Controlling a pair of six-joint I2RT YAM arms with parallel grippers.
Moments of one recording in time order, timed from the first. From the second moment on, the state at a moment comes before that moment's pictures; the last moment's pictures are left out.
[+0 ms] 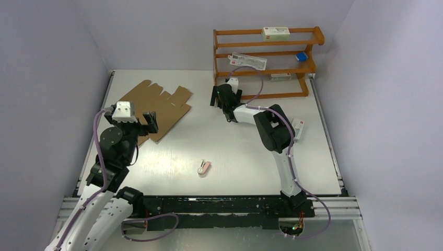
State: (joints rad) left arm -0.37 0.54 0.65 -0.13 -0.33 -0.09; right arm 0.56 2.26 1.47 0.23 0.41 0.44
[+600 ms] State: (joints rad) left arm -0.37 0.64 0.64 -0.12 -0.28 -0.11; right arm 0.49 2.28 1.57 0.22 0.20 0.41
